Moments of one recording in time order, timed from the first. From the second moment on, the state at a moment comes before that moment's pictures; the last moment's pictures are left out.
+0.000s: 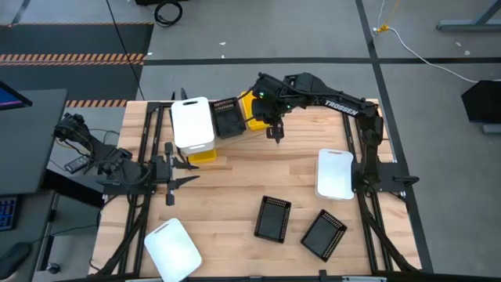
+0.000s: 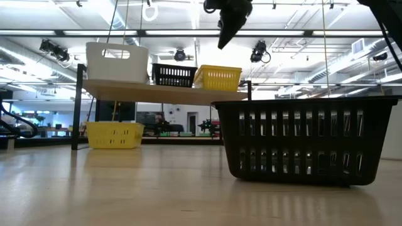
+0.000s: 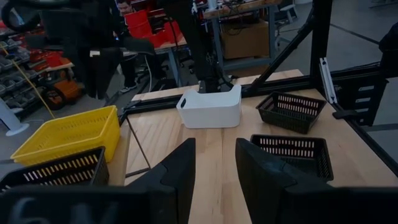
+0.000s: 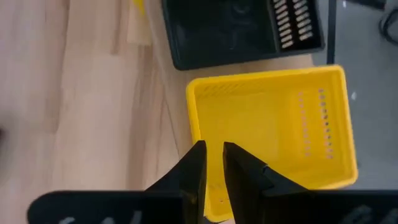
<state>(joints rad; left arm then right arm) -0.61 0.72 0.71 -0.19 -0.75 0.04 -0.28 1.91 2.18 -1.34 0.07 -0.37</state>
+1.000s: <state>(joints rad) -0.61 0.72 0.71 -0.19 -0.75 0.04 0.01 1.93 1.87 -1.41 -0.03 0.03</state>
